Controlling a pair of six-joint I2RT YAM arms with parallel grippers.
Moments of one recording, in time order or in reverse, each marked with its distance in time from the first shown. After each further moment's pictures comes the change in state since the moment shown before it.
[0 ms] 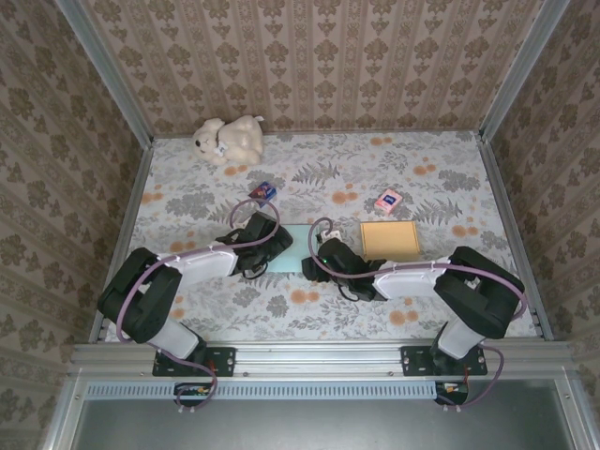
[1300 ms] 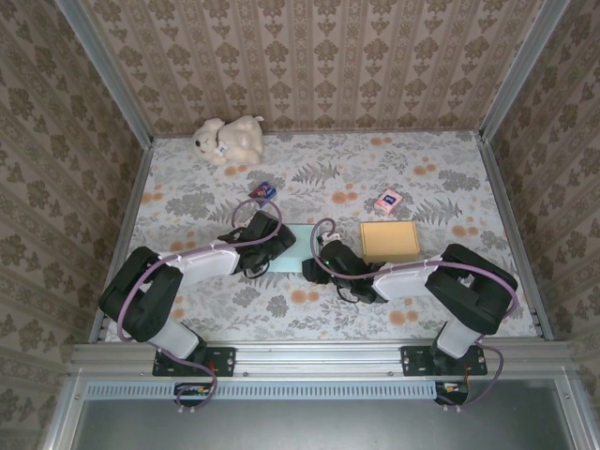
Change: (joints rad) left arm -0.015 0.001 0.024 -0.032 0.003 -0.026; right arm -0.008 0.034 -0.039 0.121 -0.066 0.044
